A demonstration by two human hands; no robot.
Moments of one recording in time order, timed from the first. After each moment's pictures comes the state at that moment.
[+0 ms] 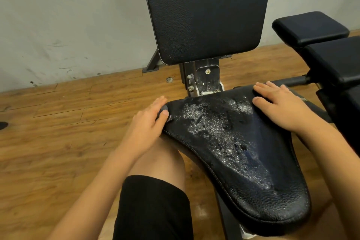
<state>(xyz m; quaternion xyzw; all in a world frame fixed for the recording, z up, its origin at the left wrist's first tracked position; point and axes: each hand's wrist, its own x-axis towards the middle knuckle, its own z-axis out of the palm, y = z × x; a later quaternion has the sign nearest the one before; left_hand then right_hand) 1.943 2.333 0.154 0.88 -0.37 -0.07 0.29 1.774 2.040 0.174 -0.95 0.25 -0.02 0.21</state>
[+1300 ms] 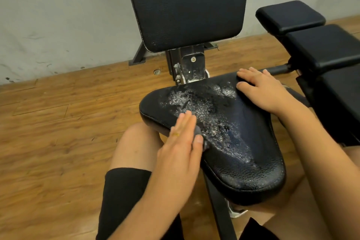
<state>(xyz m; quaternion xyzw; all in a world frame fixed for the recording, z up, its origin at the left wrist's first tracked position) 1.795 2.326 0.173 0.83 -0.39 -0.10 0.39 1.777 2.048 0.174 -0.94 0.26 -0.03 0.22</state>
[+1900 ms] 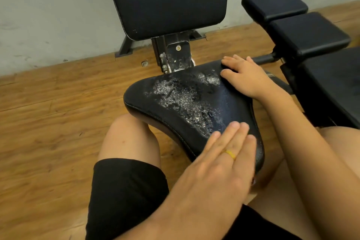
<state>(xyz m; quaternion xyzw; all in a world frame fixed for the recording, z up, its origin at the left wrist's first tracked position) 1.727 2.311 0.186 0.75 -0.63 0.04 0.18 1.774 2.049 0.177 -0.94 0.26 -0.02 0.22</state>
